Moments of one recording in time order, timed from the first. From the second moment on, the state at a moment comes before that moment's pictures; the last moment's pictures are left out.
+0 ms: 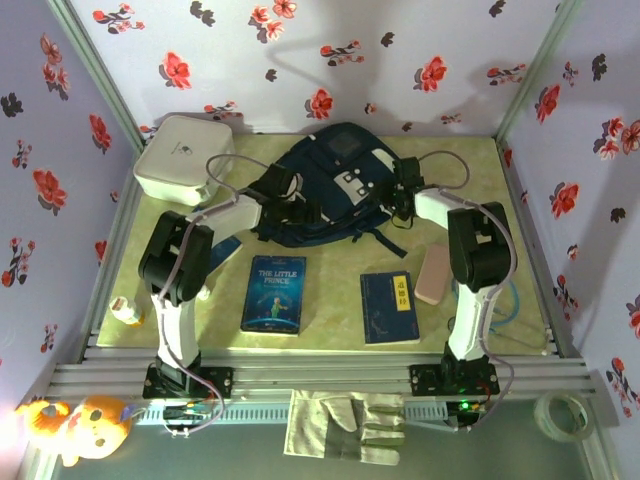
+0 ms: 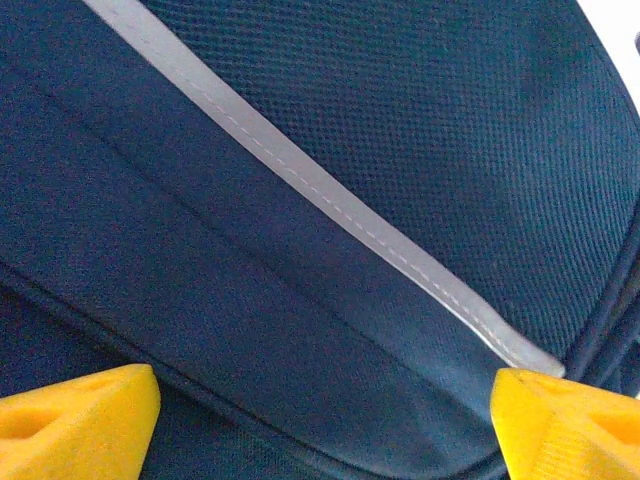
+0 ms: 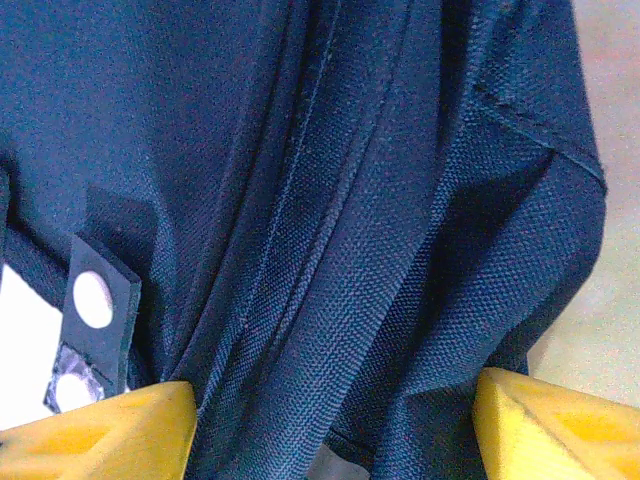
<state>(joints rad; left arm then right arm) -0.54 1.97 1.35 -0.33 0.15 -0.44 0.25 2.01 1.32 -0.21 -0.08 0.73</state>
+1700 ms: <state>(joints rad) -0.76 2.32 2.03 -1.01 -0.18 0.29 0.23 1.40 0.90 -0.33 0.00 0.76</state>
